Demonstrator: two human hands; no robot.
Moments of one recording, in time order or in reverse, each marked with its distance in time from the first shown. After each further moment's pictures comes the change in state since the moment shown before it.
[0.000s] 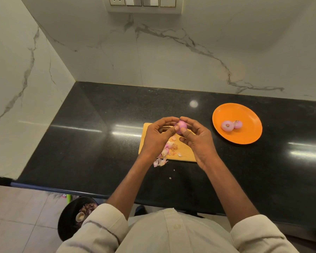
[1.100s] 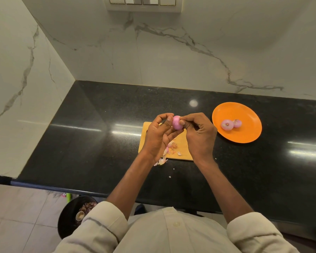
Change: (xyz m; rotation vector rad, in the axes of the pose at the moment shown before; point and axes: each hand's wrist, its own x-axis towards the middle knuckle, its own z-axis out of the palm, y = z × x) left_hand -0.002 0.006 0.009 -0.621 -0.028 -0.191; right_hand -0.001 -0.004 0.014 -0.569 0.300 -0.601
